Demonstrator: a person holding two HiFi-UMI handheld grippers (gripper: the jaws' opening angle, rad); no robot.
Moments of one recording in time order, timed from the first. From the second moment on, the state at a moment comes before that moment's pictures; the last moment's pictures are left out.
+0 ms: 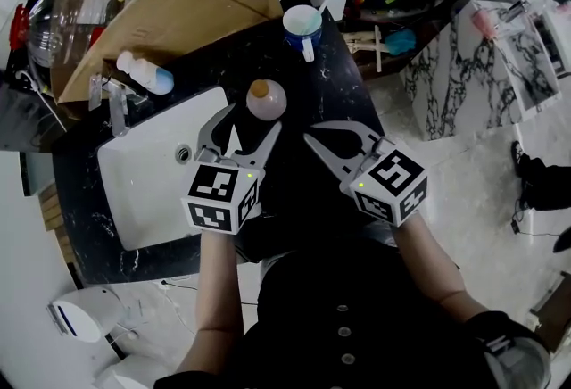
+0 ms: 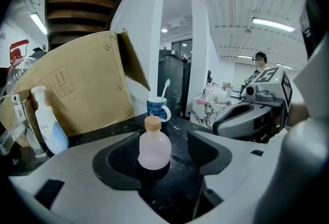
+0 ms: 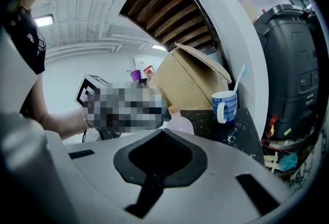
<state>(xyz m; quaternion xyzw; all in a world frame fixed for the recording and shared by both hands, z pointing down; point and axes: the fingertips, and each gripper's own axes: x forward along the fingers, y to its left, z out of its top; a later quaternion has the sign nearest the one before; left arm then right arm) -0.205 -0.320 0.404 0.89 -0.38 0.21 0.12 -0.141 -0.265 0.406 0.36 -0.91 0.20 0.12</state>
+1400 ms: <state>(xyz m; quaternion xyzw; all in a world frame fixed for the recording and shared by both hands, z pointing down) -0.179 -0.365 0.467 0.90 -0.31 0.28 0.15 -0.128 -0.272 0.439 0.41 -0.87 0.24 0.12</state>
